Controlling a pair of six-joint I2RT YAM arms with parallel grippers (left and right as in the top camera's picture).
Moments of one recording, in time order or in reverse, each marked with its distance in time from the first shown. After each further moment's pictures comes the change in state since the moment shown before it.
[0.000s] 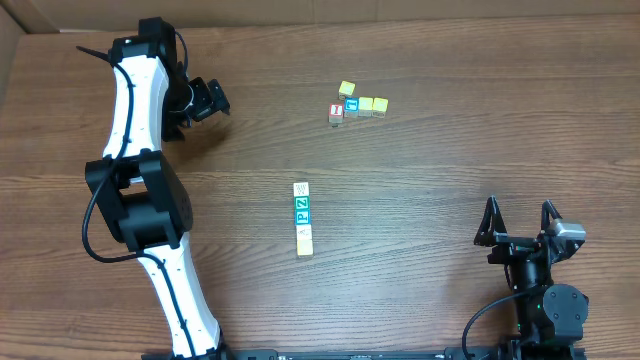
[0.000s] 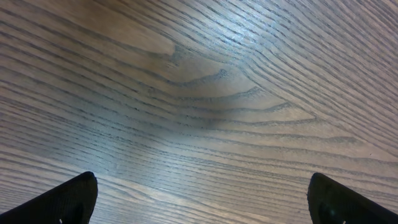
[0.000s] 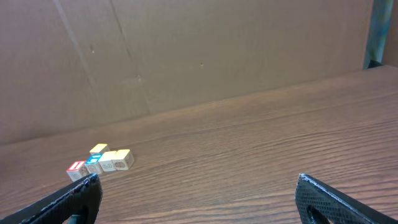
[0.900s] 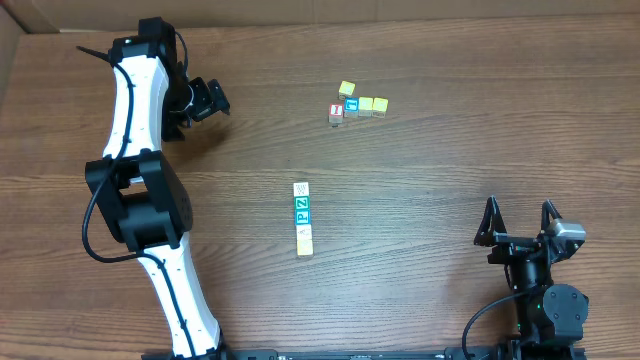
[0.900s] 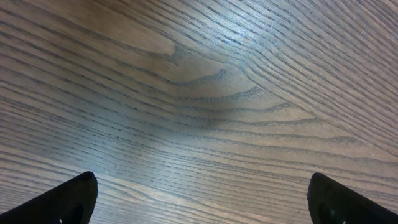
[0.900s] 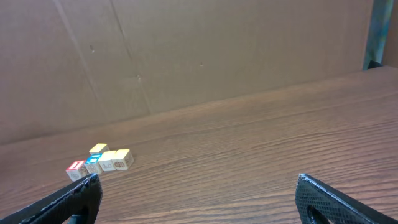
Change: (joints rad) left arm 0.000 0.000 0.000 0.000 0.000 0.000; right arm 0.000 0.000 0.000 0.000 0.000 -0.004
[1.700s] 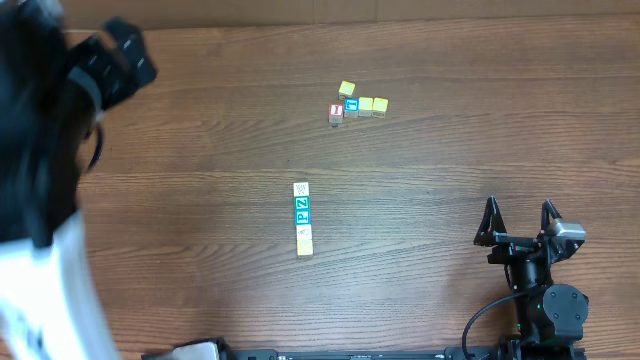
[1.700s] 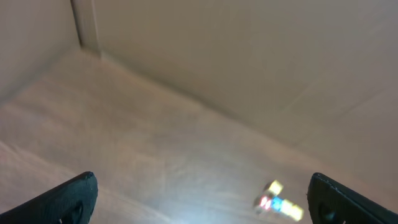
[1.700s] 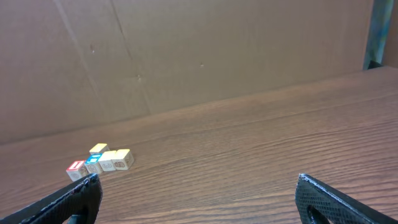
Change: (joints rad) left arm 0.000 -0.951 0.018 0.051 -0.139 0.000; right arm 0.000 0.000 0.000 0.000 0.000 0.000
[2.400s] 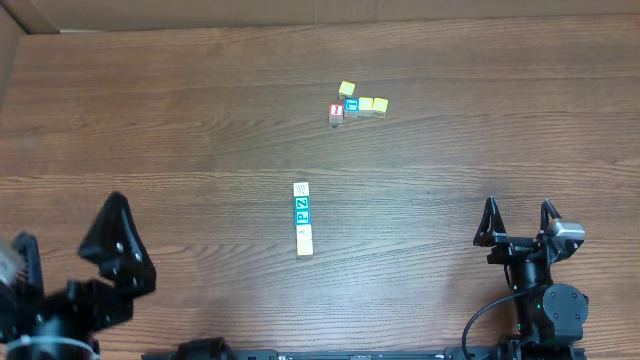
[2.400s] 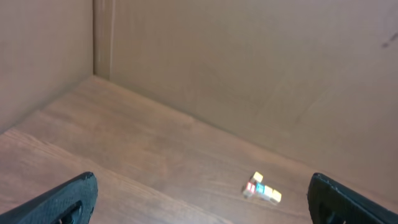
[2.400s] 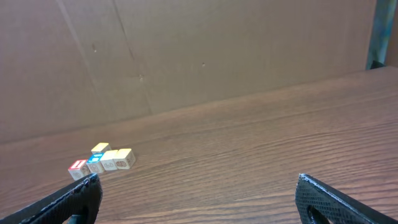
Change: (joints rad) left arm -0.019 -0.574 -0.266 -0.080 -0.026 0.000; right arm 0.000 0.000 0.000 0.001 -0.007 0.000
